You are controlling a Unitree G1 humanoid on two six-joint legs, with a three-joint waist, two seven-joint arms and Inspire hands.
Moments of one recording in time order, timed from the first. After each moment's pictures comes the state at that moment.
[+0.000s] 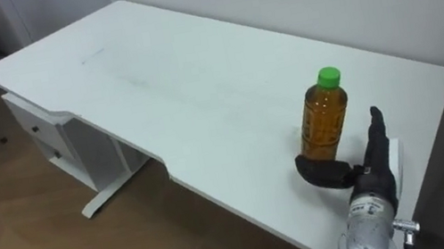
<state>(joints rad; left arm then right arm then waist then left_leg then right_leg) 0.27 0.26 -0.05 1.00 -0.02 0.00 0.03 -0.61 -0.31 0.29 0.74 0.42 -0.20 -0.69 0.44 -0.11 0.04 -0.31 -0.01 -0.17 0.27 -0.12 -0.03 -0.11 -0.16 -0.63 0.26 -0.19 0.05</state>
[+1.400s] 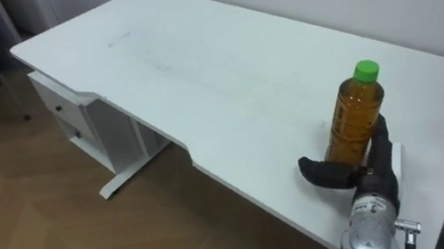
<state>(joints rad) 0.27 0.30 -0.07 1.02 -0.13 -0.04 0.04 -0.67 -0.32 0.33 0.87 0.52 -0.23 -0.65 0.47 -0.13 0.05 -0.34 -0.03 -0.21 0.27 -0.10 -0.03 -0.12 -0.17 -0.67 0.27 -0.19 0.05</state>
